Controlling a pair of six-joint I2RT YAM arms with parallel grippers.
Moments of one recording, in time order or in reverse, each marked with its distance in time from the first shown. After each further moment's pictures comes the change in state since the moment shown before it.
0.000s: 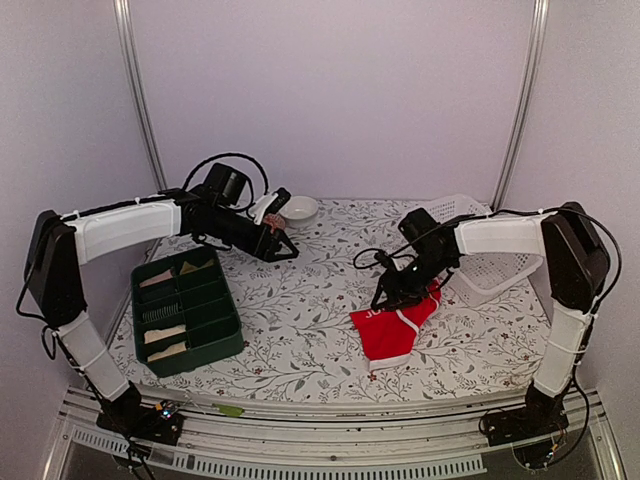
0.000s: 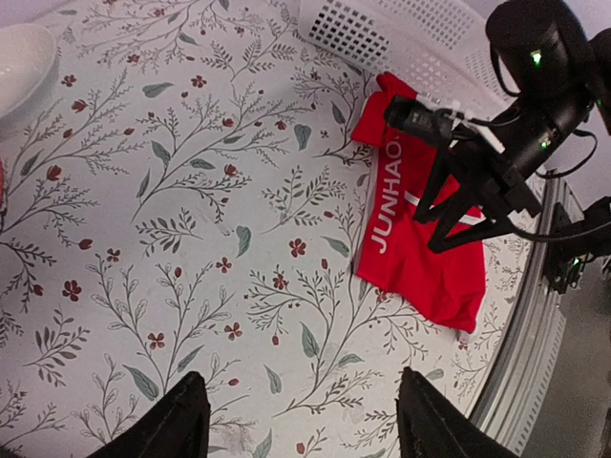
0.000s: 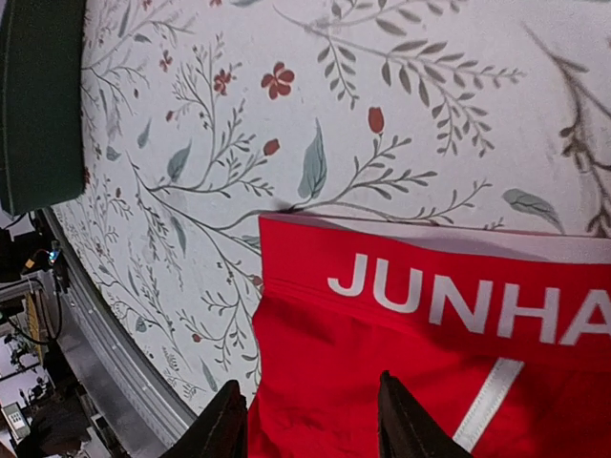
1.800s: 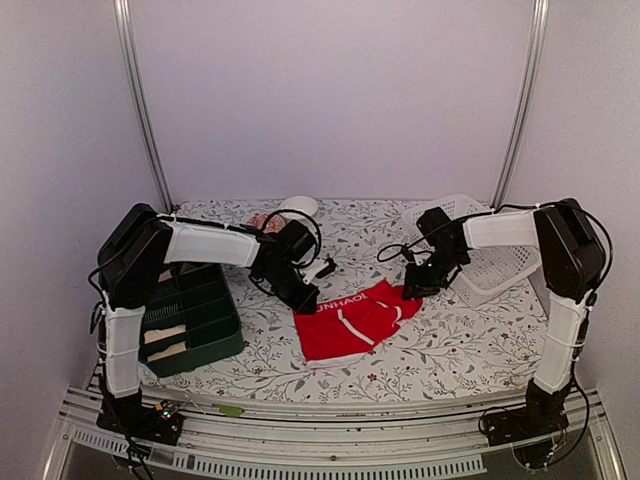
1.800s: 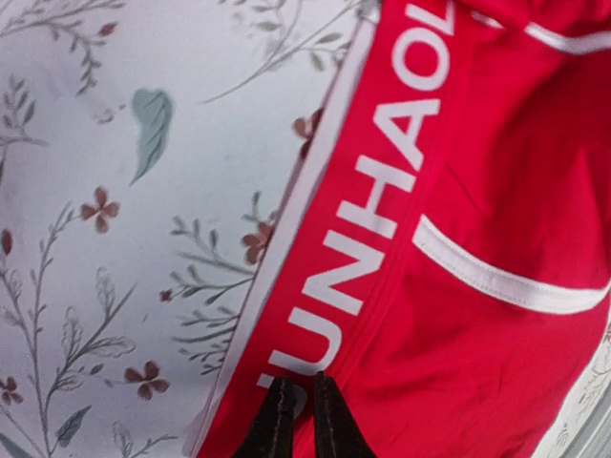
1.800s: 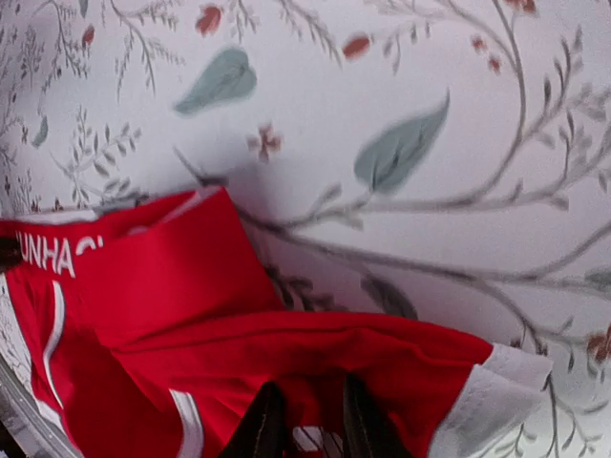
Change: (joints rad) left arm -0.217 0.431 0.140 -0.084 -0.275 0.020; right arm -0.129 0.132 0.058 0.030 0.233 -0.090
